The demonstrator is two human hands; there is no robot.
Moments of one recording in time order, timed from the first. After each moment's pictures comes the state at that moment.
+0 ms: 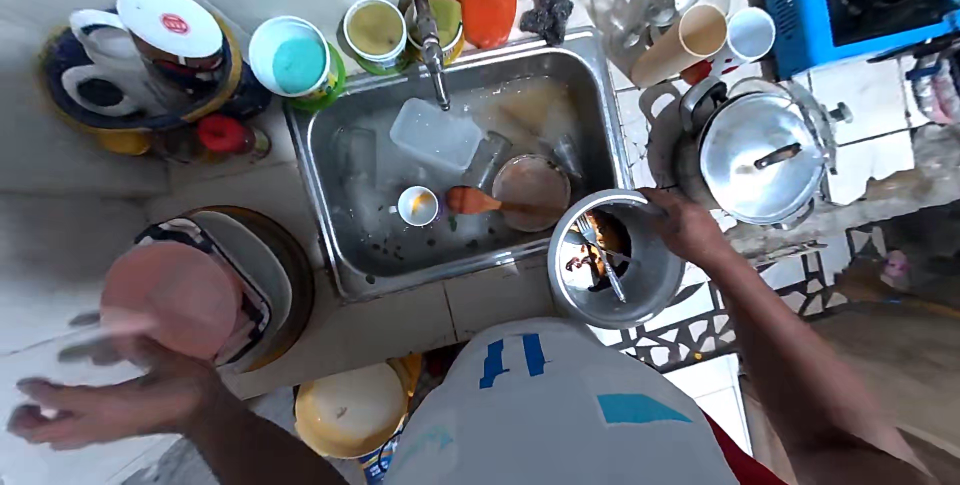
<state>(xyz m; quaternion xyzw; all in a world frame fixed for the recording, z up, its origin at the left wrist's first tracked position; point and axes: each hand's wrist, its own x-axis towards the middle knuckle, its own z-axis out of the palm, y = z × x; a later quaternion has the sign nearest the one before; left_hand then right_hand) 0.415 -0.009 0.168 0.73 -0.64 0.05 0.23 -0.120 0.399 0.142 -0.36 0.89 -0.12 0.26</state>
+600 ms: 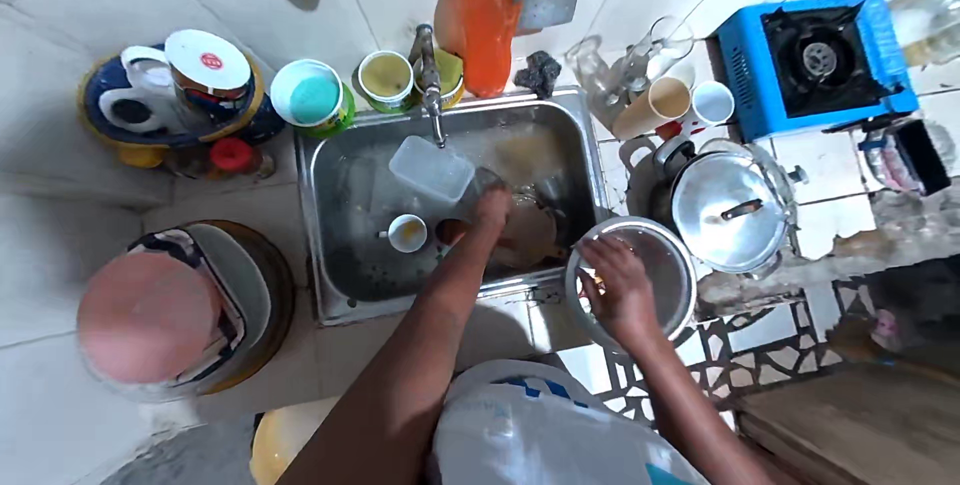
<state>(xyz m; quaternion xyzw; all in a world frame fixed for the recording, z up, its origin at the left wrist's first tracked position) -0.030 0.108 0.006 0.30 -0.90 -0.26 -0.20 -0.035 0.359 0.158 -0.46 0.85 -0.26 0.06</state>
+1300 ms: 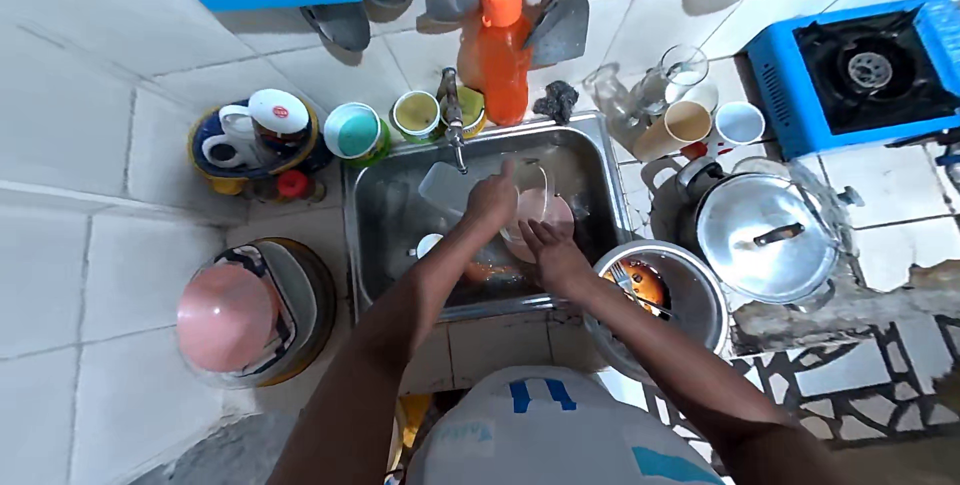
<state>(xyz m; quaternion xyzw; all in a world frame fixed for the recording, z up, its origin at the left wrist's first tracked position) -0.022 0.059 0.161 0.35 -0.88 -0.26 -0.19 -0.053 0.227 0.143 -0.48 0.79 -0.05 0.36</state>
